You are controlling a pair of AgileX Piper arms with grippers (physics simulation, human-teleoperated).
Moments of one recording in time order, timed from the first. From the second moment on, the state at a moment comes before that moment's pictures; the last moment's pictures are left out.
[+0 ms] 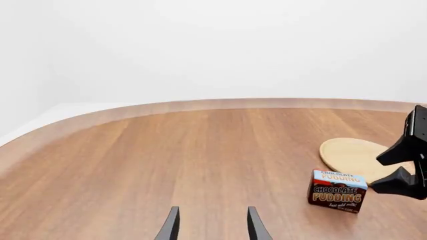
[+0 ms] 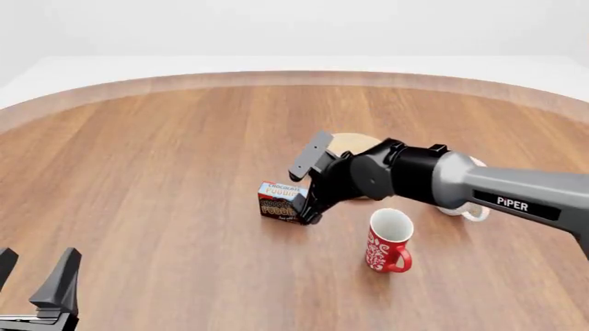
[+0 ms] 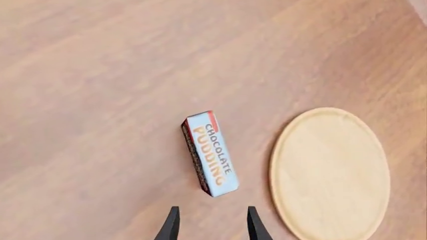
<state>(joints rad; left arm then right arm) 0.00 0.00 0.00 0.00 0.00 0.63 1.77 -1.20 0.38 -0.39</state>
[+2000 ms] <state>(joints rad) 0.00 0.00 0.00 0.00 0.00 0.59 2.01 -1.39 0.48 -0.40</state>
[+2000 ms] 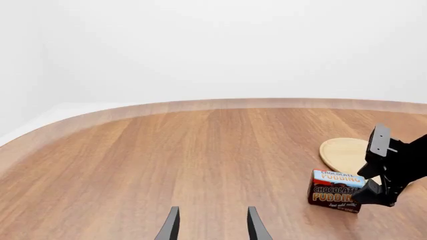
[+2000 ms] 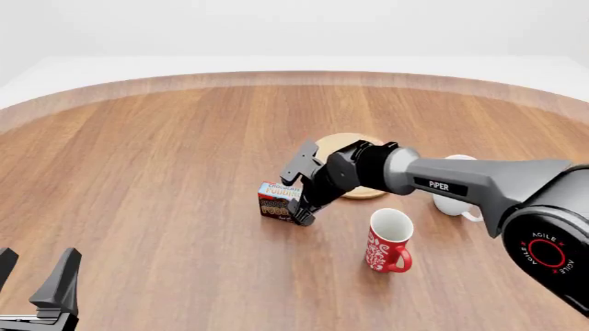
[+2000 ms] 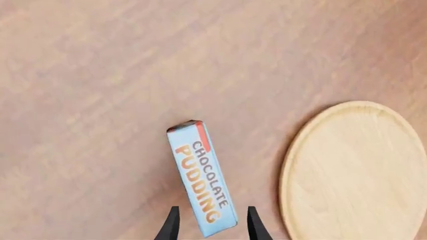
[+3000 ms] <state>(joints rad) 0.00 0.00 0.00 0.00 0.00 0.61 1.81 -1.29 0.54 -0.41</state>
